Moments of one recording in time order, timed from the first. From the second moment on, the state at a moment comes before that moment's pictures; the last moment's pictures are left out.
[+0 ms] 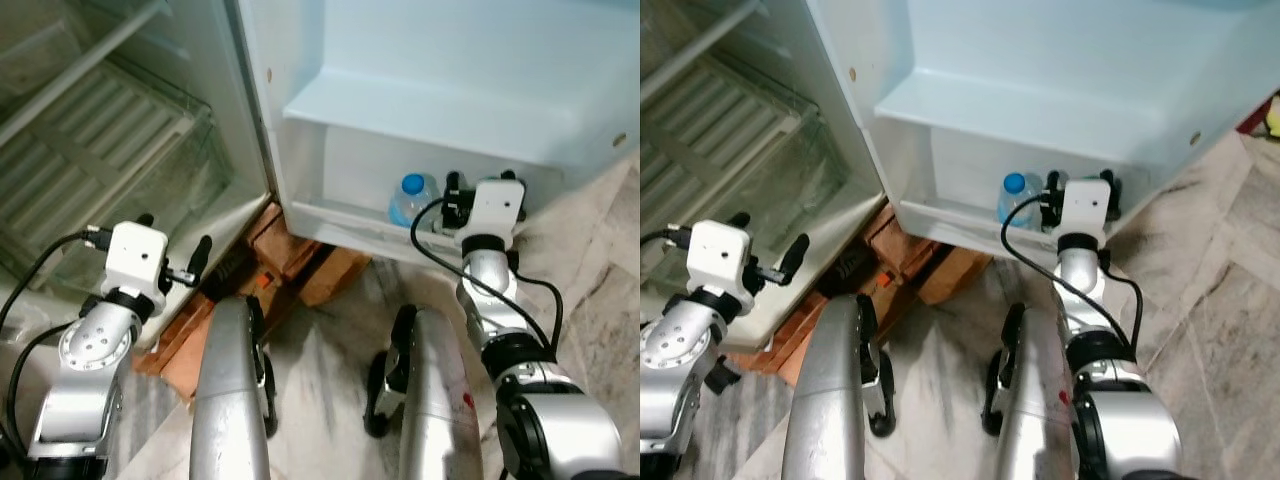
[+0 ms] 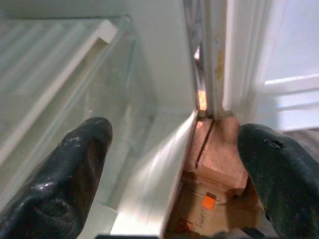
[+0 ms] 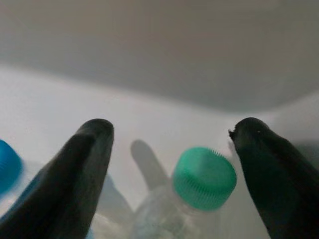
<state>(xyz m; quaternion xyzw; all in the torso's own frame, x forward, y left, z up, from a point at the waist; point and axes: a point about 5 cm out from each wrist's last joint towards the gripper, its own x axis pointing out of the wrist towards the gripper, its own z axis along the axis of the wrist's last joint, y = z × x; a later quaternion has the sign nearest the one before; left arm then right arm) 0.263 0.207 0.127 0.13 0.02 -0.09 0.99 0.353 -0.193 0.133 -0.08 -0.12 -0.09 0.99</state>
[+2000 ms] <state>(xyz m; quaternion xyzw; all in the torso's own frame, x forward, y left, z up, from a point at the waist) 0.263 0.162 0.082 0.05 0.03 -0.11 0.99 0.256 -0.171 0.117 -0.04 -0.07 -0.01 1.00</state>
